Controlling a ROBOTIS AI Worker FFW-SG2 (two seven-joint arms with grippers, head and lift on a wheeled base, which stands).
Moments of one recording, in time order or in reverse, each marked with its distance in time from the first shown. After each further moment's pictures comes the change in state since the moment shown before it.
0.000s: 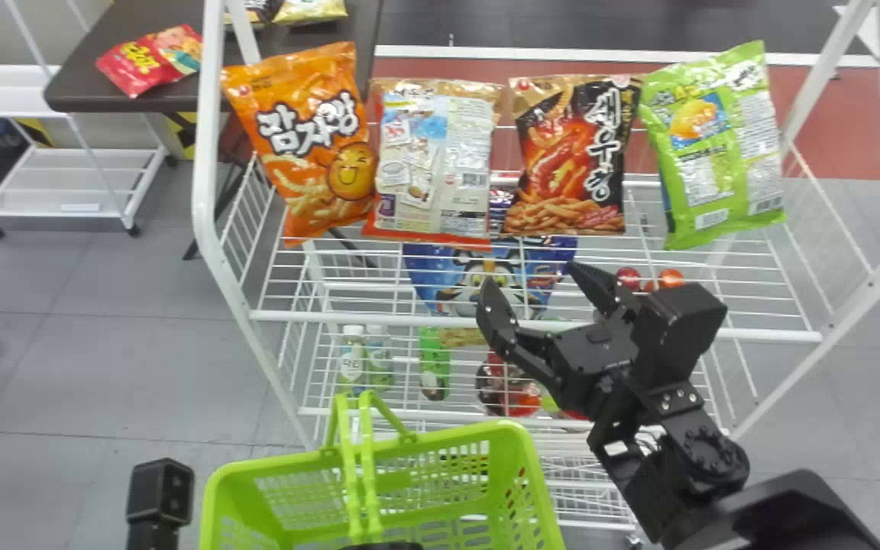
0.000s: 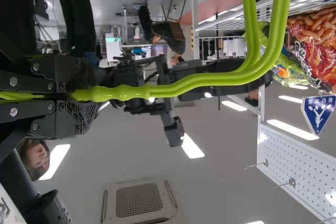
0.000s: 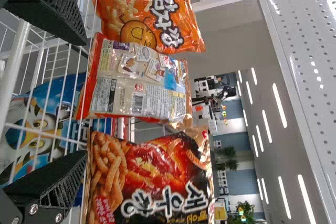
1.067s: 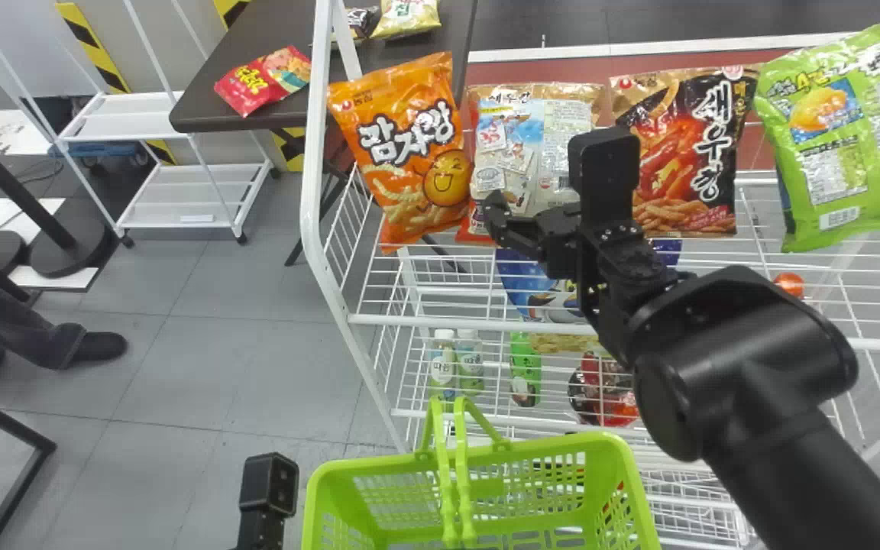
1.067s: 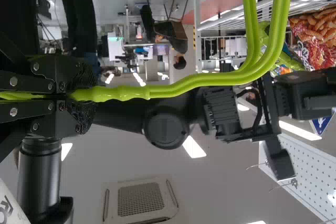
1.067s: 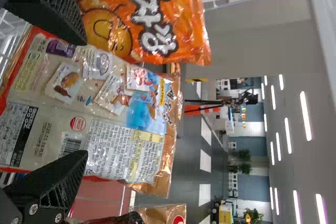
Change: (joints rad) left arm 0.002 0.011 -0.004 0.002 -0.003 0.000 -0.011; right arm -0.539 0.135 0.165 0.461 0.010 0.193 -0.164
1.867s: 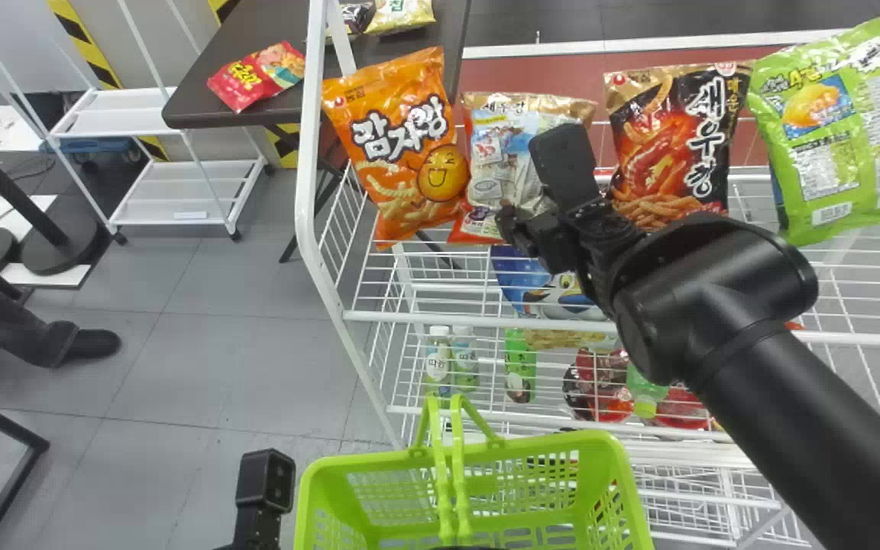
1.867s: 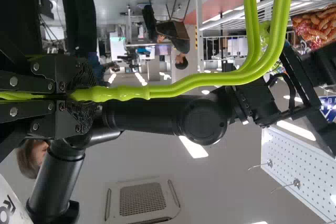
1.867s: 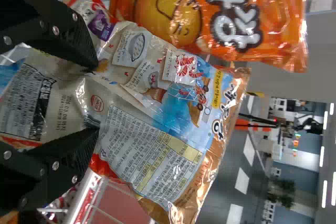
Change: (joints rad) left arm -0.002 0.006 -0.009 0.000 0.000 0.000 -0.003; right arm -0.184 0.000 0.065 0.241 0.034 0.162 0.080
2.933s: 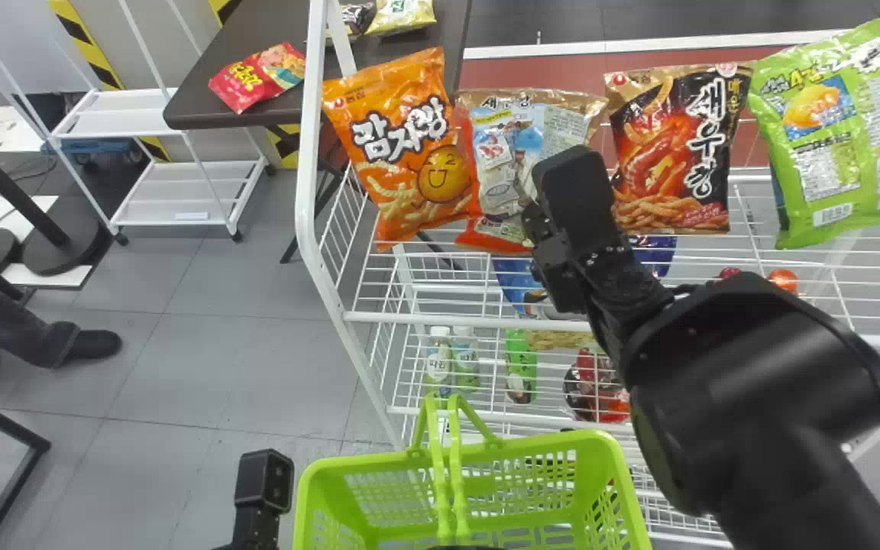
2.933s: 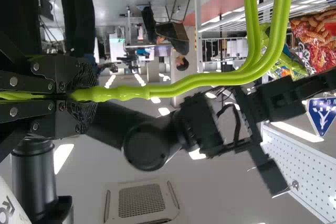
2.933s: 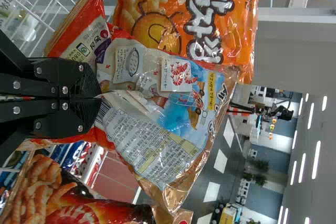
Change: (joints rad) left arm -0.003 0.003 0.005 0.006 0.000 0.000 0.002; right arm 0.357 0.000 -0.050 -0.625 0.249 0.223 -0.014
